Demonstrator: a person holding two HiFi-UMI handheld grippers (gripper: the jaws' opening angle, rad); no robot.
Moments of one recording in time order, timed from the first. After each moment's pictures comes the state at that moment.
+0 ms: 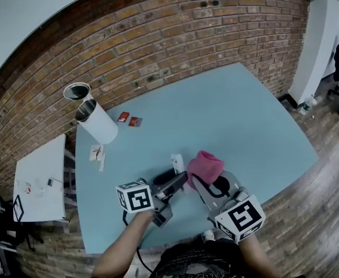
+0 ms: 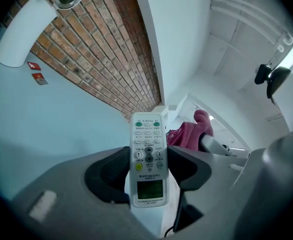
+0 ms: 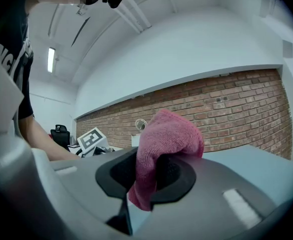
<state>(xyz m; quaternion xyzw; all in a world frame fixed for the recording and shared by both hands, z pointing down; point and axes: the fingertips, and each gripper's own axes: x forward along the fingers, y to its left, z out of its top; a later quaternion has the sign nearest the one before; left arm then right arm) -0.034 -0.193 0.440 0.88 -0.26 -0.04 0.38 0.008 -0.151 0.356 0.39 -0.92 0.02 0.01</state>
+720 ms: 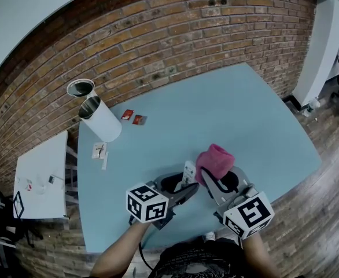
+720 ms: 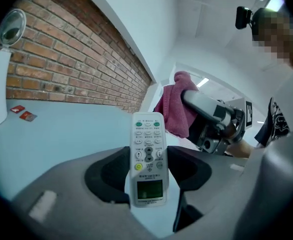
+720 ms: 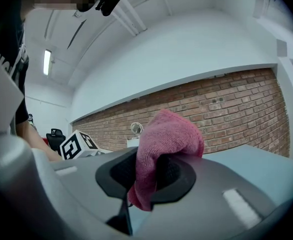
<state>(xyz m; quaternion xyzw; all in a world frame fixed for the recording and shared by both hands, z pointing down) -0.021 -0.172 0.454 0.93 -0.25 0.12 0.25 0.015 -0.170 0.347 0.41 -0.91 0.04 -0.01</state>
